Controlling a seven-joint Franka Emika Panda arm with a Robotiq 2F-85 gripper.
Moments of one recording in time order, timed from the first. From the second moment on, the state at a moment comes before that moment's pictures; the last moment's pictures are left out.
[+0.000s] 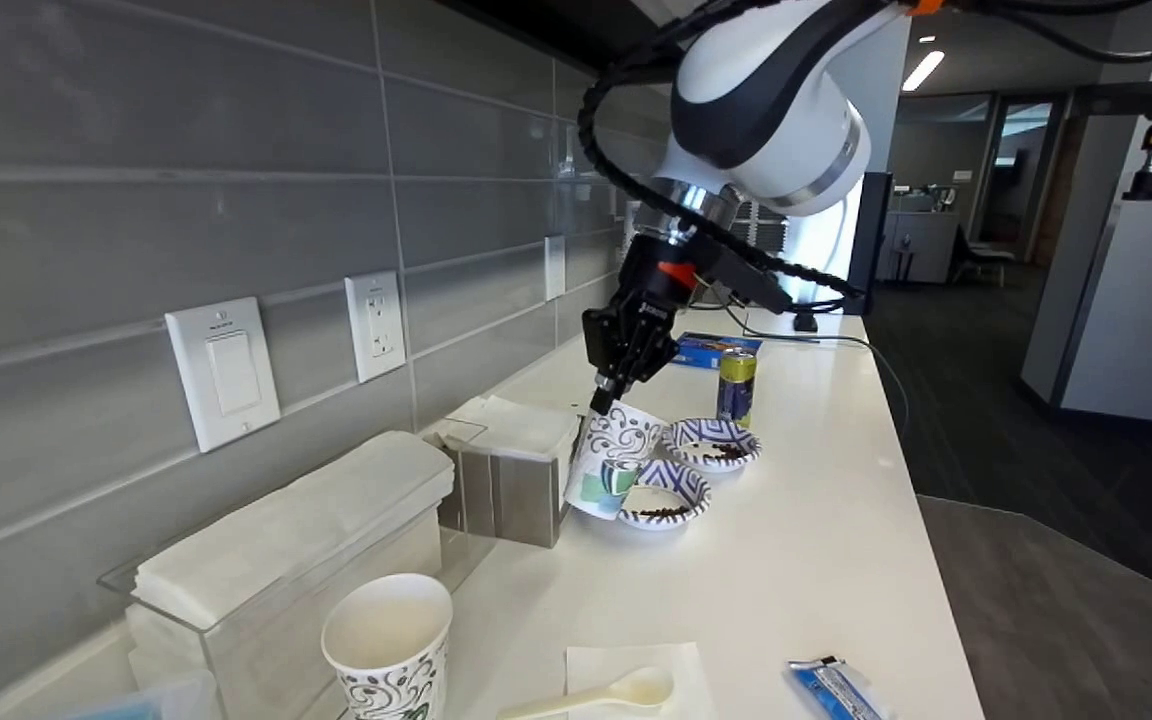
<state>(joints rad) 0.00 0.18 0.10 -2.00 0.50 2.37 -0.07</state>
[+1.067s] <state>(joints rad) -0.26 0.39 -0.05 -1.79 0.97 1.58 -0.78</state>
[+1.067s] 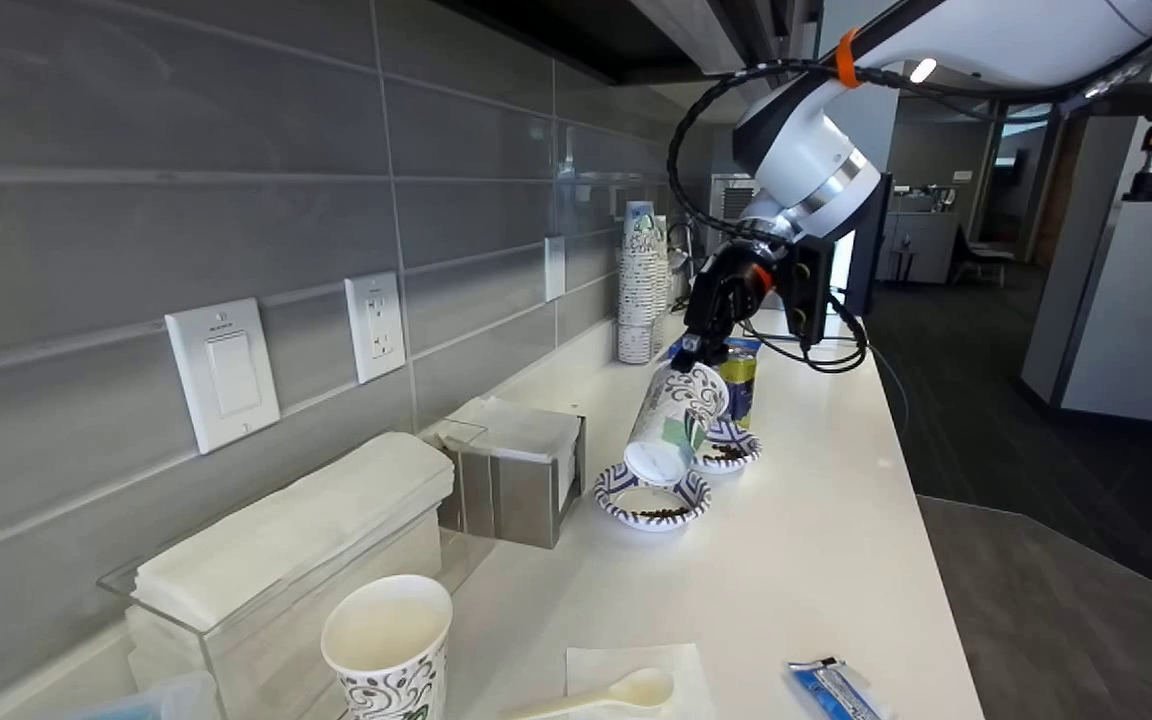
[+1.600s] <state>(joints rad) -0.27 0.59 -0.05 -1.60 1.15 1.47 -0.81</state>
